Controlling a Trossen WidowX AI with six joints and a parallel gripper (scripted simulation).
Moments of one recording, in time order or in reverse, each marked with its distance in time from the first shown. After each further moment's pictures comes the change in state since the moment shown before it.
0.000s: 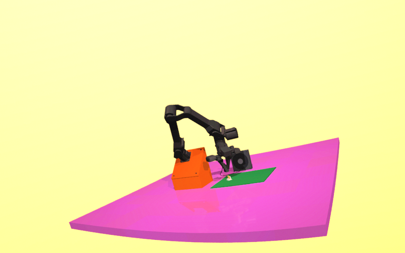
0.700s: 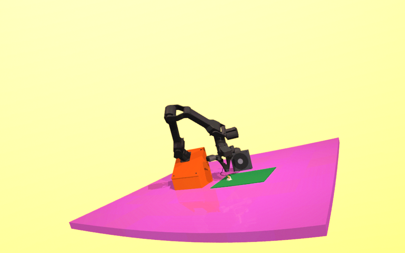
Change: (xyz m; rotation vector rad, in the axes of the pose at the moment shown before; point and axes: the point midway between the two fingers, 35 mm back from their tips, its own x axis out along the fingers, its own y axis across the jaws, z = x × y) arm -0.001 0.001 0.004 0.034 0.001 0.000
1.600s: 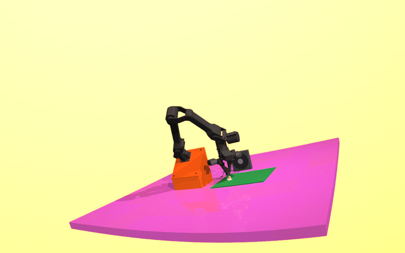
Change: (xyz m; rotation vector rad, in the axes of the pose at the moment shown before) arm 0.021 0.000 0.003 -0.003 0.006 0.003
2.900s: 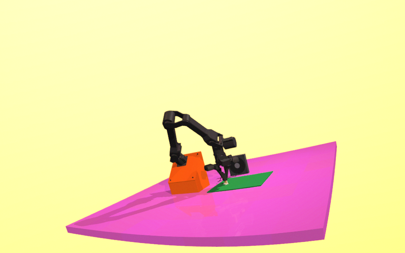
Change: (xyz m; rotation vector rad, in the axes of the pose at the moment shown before) arm 0.006 -0.001 0.000 -0.001 0.000 0.000
